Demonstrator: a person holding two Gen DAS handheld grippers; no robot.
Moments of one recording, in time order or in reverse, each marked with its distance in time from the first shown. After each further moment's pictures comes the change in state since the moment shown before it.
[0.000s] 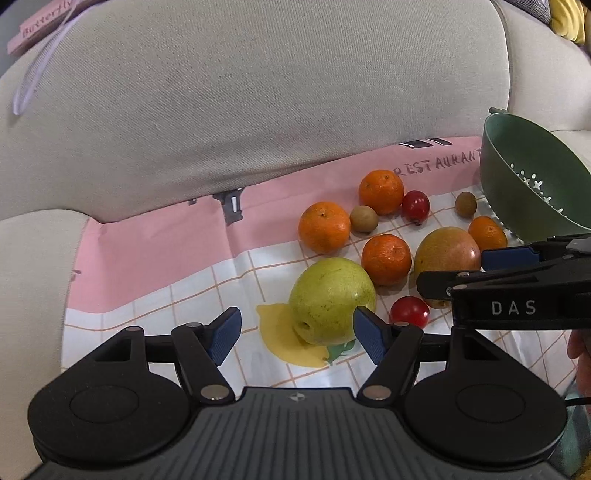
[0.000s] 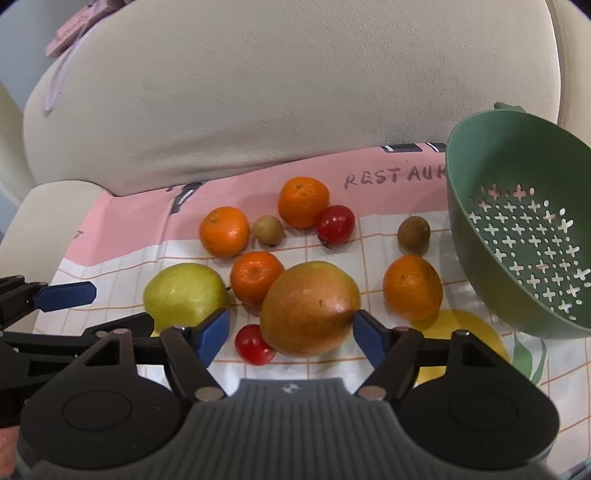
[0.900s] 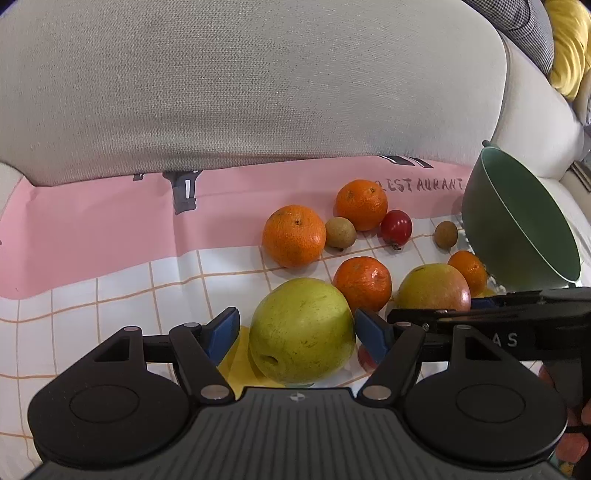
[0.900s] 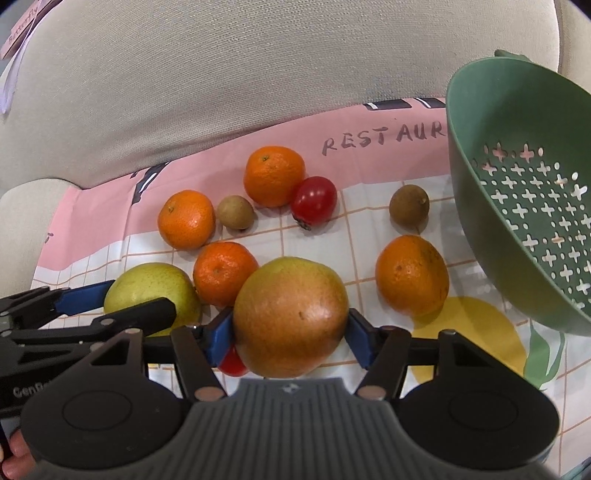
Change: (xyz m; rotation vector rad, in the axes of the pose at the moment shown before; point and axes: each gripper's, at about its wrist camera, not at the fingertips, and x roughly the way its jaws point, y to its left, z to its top) left arm 0.043 0.019 0.007 -0.149 -0.003 -0.232; right arm 0.033 -0.015 0.011 0.076 0.125 -0.015
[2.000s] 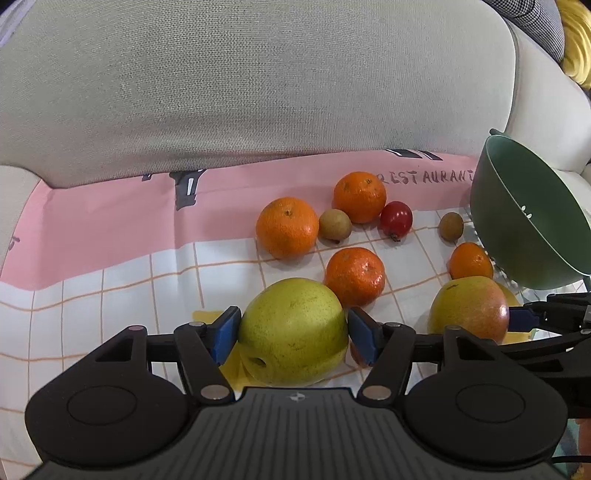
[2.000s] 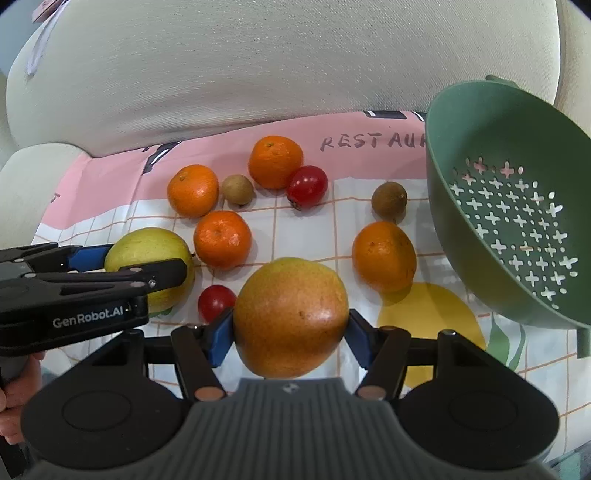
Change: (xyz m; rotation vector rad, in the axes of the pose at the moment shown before) left arm -0.003 -0.025 -0.007 0.005 -0.003 0.108; right arm -0.029 -0.003 -0.017 -0.123 0.005 -0.030
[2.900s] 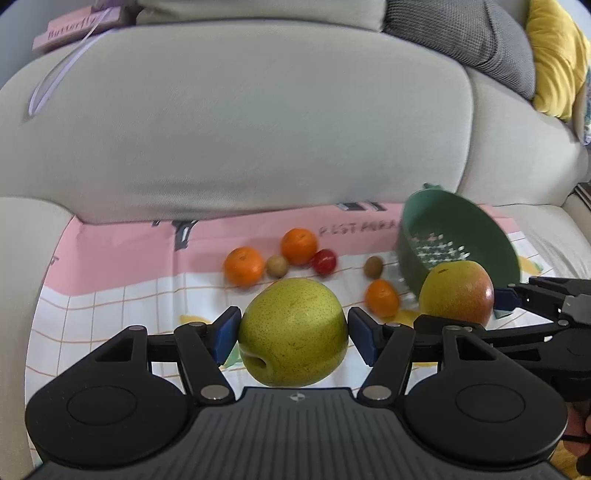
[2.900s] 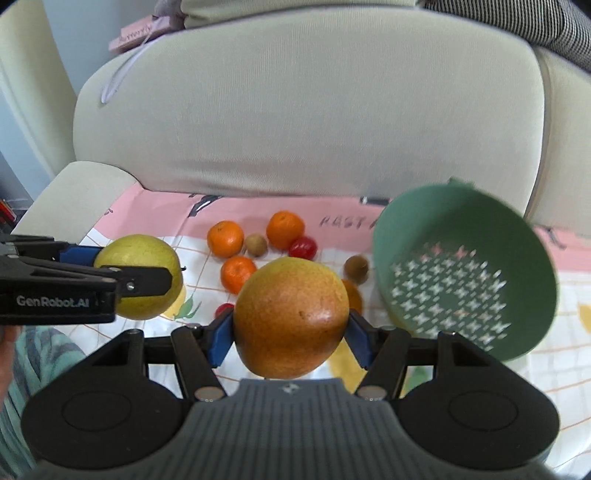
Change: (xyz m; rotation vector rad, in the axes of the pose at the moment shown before) left arm -0.105 -0.061 0.005 -0.020 -0.118 0.017; right arm -0.106 -0.033 -0.009 -0.193 -0.229 0.040
